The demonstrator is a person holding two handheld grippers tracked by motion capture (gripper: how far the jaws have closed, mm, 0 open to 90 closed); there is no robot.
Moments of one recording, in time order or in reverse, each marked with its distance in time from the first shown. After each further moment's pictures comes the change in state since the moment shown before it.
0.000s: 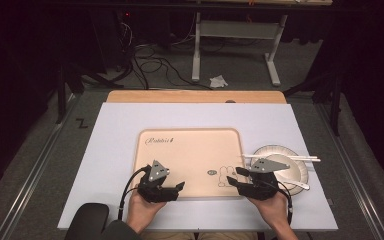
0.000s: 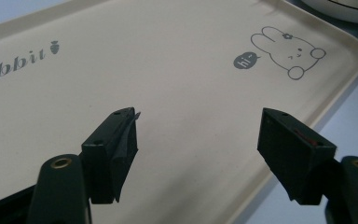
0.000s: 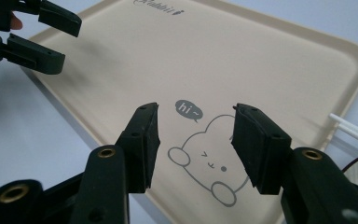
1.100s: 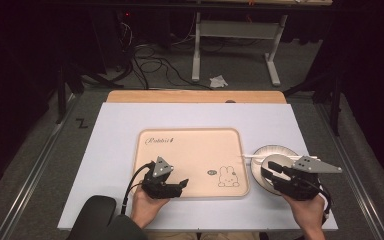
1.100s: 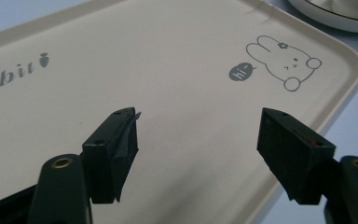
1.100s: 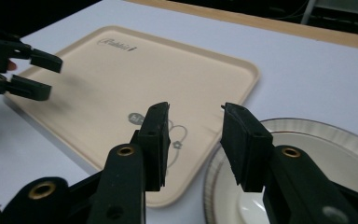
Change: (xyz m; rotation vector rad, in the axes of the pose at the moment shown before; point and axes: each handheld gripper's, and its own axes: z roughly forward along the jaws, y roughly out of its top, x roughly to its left) left arm 0.000 0.009 0.007 -0.004 -0.012 0.010; right arm -0.038 -0.003 -0.080 -0.108 -0.120 0.074
